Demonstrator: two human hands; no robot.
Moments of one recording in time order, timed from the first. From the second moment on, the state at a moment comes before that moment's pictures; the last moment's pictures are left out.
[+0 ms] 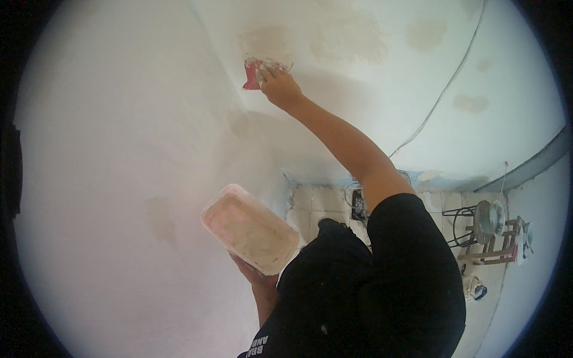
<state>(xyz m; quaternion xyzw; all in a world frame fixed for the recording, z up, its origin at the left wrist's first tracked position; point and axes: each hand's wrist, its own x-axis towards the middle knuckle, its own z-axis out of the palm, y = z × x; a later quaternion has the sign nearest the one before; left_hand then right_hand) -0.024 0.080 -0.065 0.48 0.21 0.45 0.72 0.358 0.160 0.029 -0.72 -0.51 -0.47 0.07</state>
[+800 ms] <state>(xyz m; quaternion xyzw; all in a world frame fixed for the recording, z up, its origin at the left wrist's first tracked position) -0.019 0.079 -0.058 0.43 0.18 0.42 0.78 0.337 0.168 0.005 -0.87 -0.49 -0.08 0.08</state>
